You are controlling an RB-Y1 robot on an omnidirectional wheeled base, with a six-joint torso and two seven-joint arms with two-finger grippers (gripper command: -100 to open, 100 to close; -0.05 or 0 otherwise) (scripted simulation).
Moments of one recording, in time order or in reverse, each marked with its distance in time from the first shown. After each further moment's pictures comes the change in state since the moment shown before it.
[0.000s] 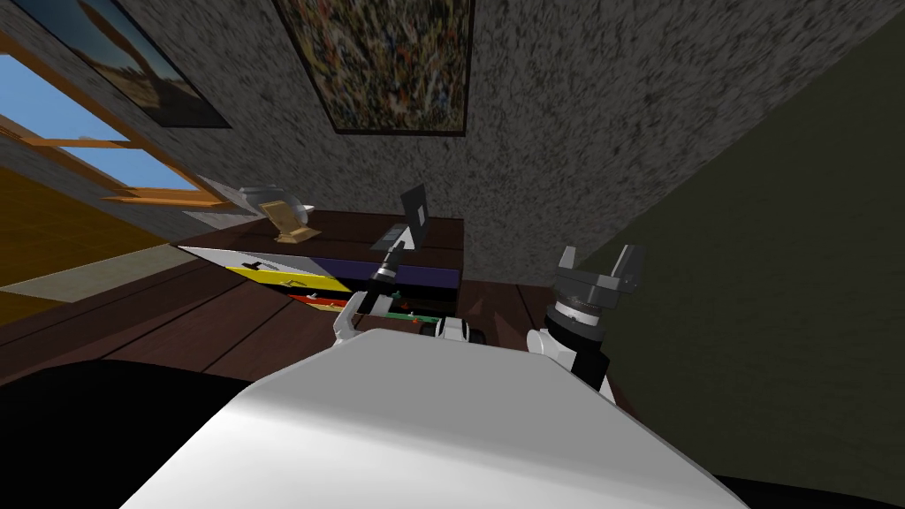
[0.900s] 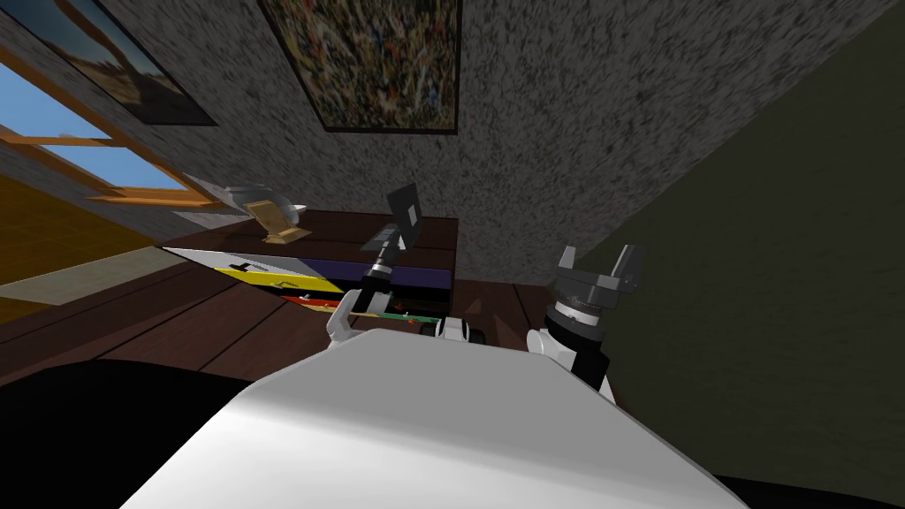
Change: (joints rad) left arm 0.006 -0.015 0.028 -0.104 -0.018 0.083 -0.014; right arm 0.000 0.000 0.000 0.000 0.000 0.000 0.000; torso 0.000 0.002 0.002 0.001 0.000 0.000
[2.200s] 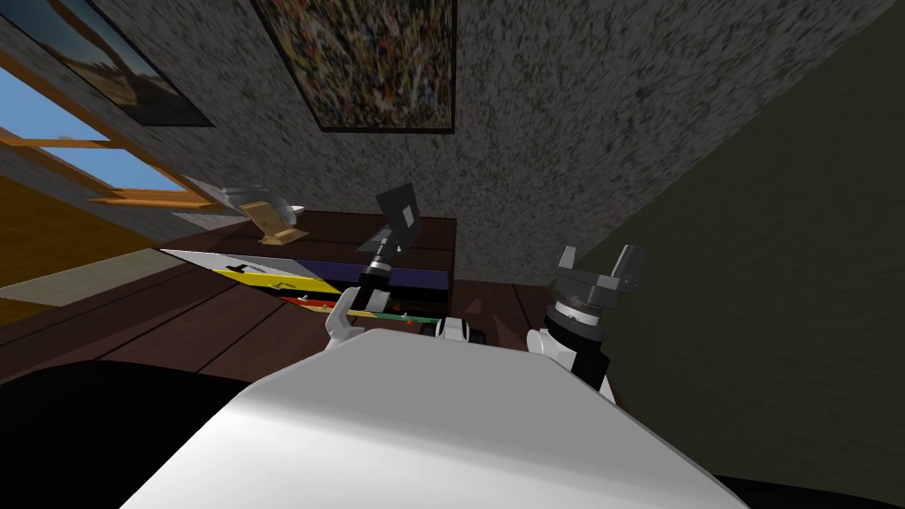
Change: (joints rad) left arm -0.021 0.003 0.016 -0.012 -0.002 0.019 -0.004; right arm 0.000 0.000 0.000 0.000 0.000 0.000 0.000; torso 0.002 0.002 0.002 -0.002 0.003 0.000
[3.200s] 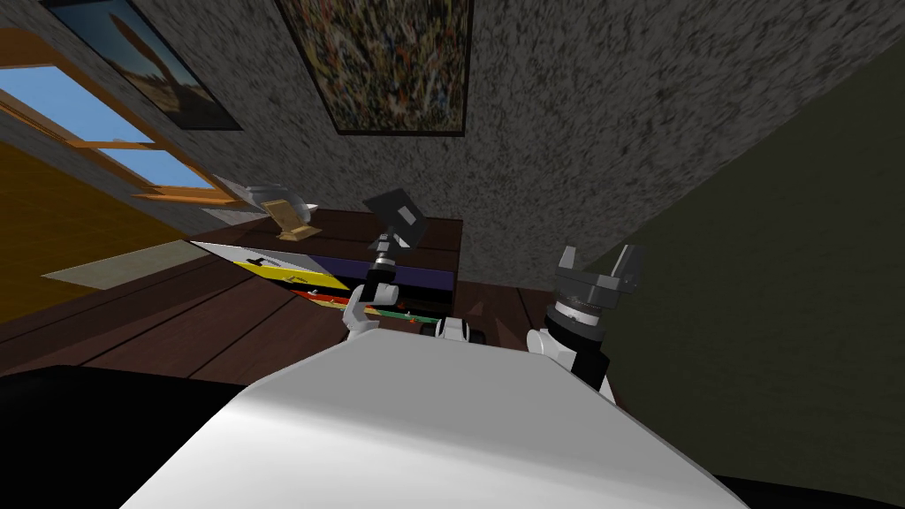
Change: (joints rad) left arm -0.085 -0.162 0.031 0.044 0.164 0.051 0.136; right arm 0.000 0.000 0.000 0.000 0.000 0.000 0.000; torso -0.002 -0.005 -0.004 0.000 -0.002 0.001
